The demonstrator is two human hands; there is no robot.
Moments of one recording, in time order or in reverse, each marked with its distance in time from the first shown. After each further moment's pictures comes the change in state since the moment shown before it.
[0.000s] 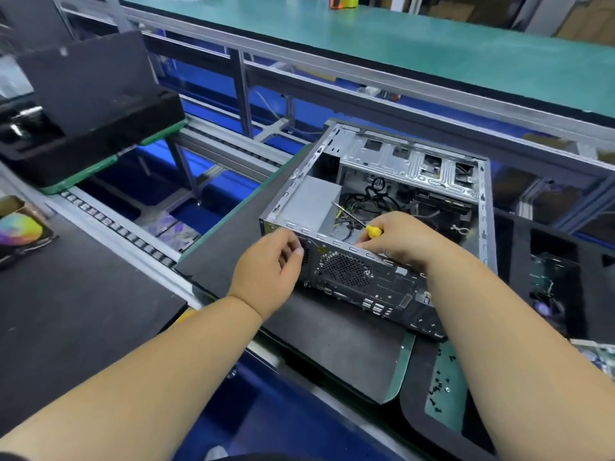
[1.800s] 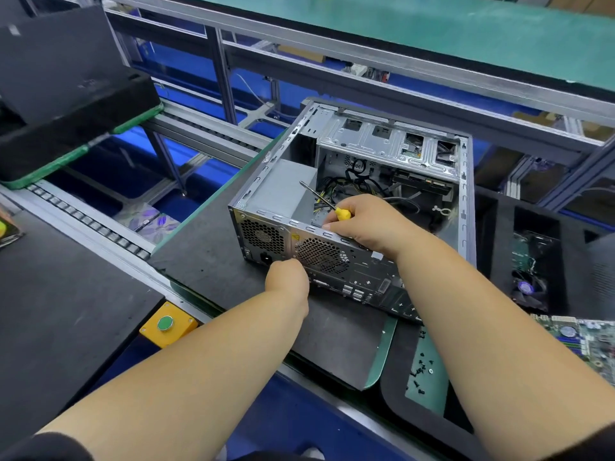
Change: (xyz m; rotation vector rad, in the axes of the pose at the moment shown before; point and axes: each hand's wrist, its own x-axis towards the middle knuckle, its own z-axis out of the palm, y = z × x) left_hand 0.010 0.030 0.097 -0.693 0.081 -1.203; right_hand 0.002 0.007 0.011 0.134 0.084 -0.155
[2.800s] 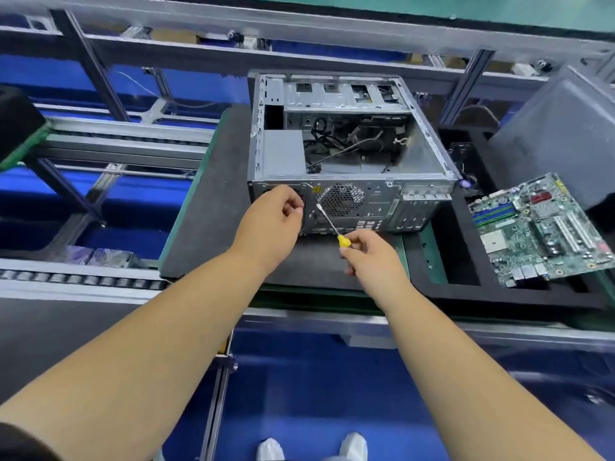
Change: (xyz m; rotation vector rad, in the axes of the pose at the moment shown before) left_hand 0.007 0.067 -0.127 0.814 -0.562 1.082; right_hand -0.101 -0.034 0.184 0.501 0.685 0.472
